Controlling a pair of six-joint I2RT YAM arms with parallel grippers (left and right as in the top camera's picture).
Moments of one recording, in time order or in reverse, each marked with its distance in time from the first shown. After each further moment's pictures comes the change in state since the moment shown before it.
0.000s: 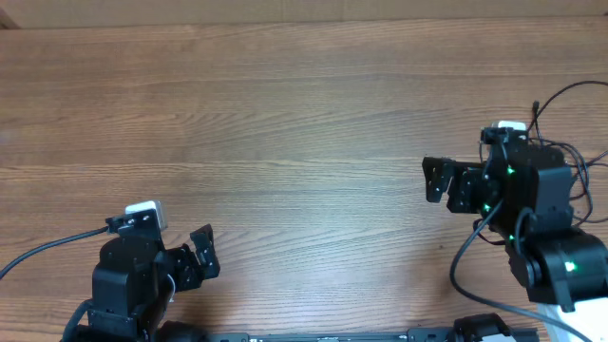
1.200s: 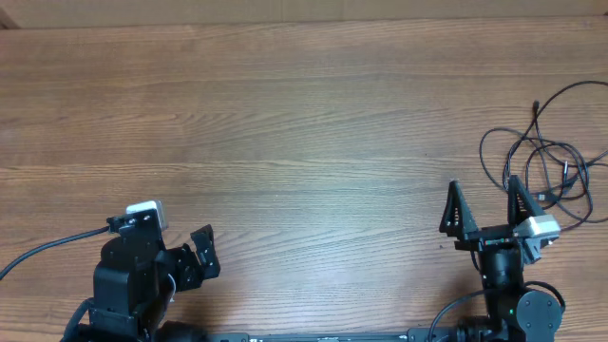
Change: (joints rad) left arm 0.000 0.001 -0.006 -0.001 0.000 0.000; right arm -0.172 -0.889 -0.925 1.022 -0.073 -0.027
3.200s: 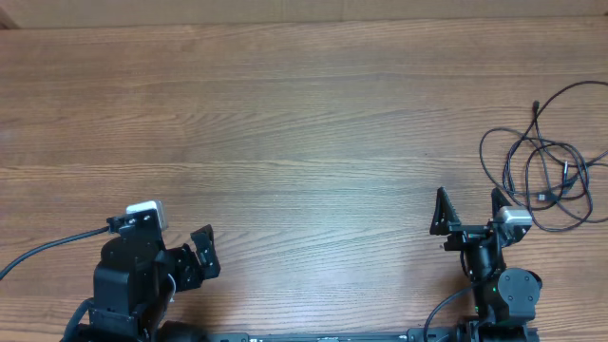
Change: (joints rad) left arm 0.000 0.000 0.000 0.000 0.000 0.000; right arm -0.004 -0.003 -0.109 -0.172 0.053 -0.047
